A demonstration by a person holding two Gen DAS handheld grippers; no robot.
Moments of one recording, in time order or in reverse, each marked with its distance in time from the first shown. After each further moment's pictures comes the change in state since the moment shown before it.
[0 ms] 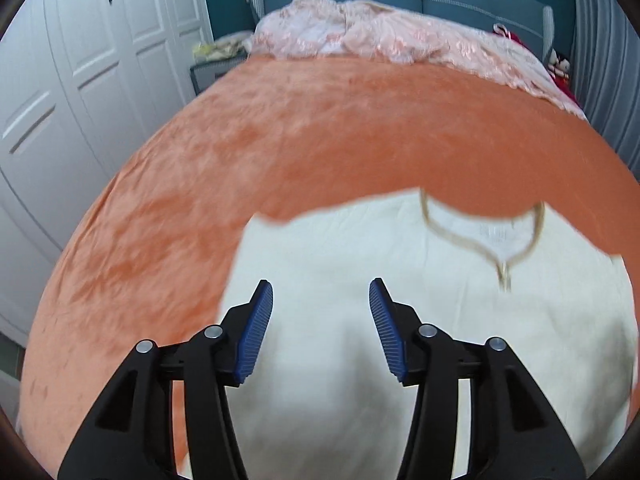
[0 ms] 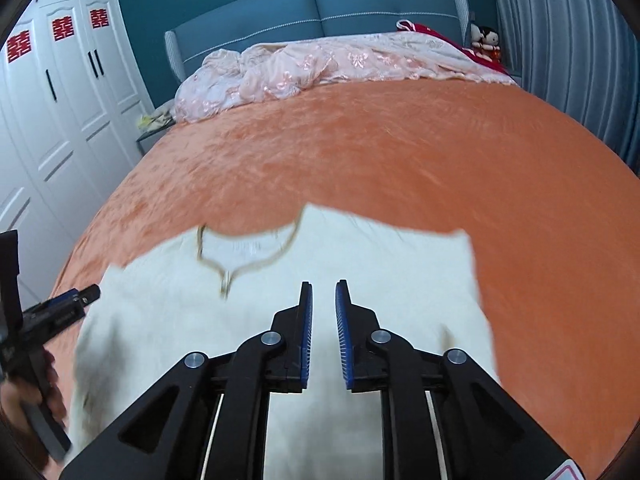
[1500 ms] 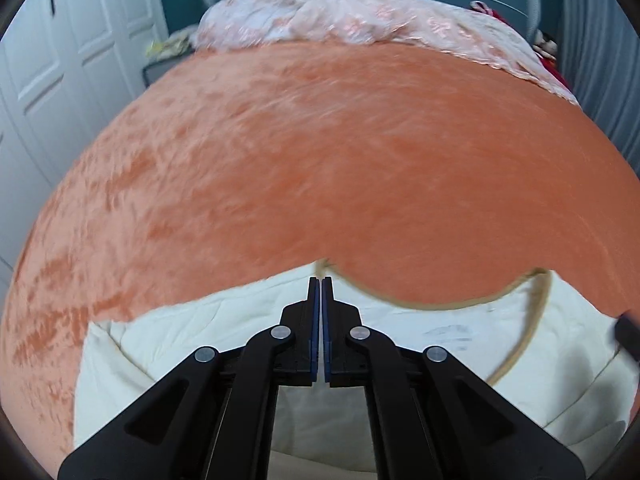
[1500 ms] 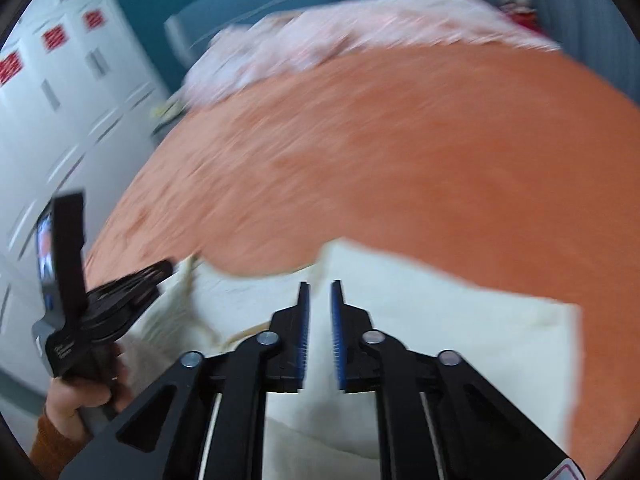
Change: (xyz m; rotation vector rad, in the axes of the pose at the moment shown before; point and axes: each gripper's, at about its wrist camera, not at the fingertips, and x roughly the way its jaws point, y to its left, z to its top) left arm 0.133 -0.115 0.093 0.036 0.042 -0.084; right arm 0.153 0.022 0.073 -0.001 0.144 0.166
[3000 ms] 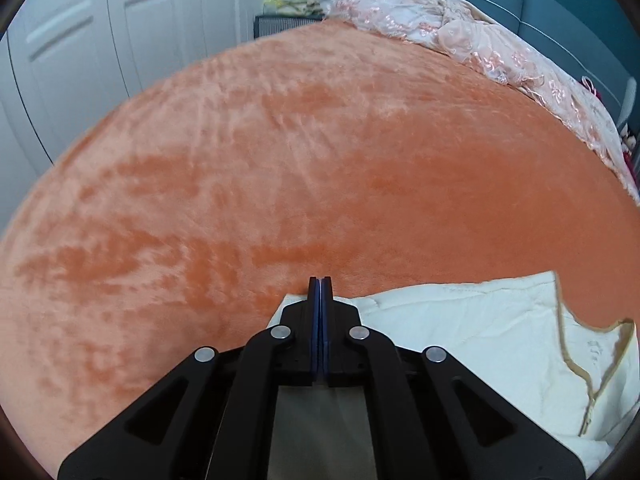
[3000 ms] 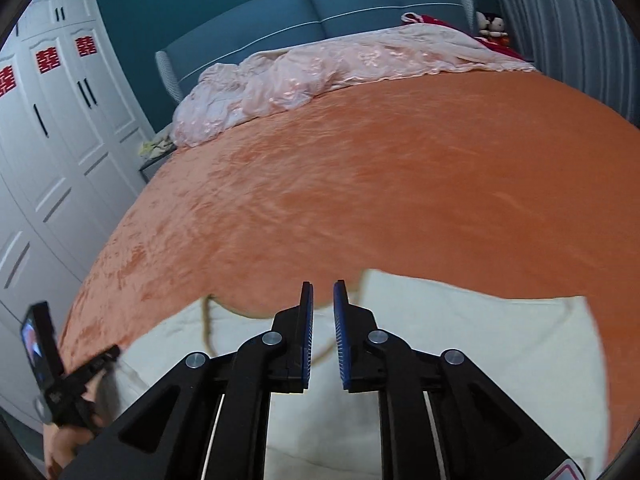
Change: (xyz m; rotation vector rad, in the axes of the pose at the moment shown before) left arm -0.008 0.163 -0.043 -0.300 -0.041 0.149; right arm -0.023 0.018 0.001 0.088 -0.197 -0.129
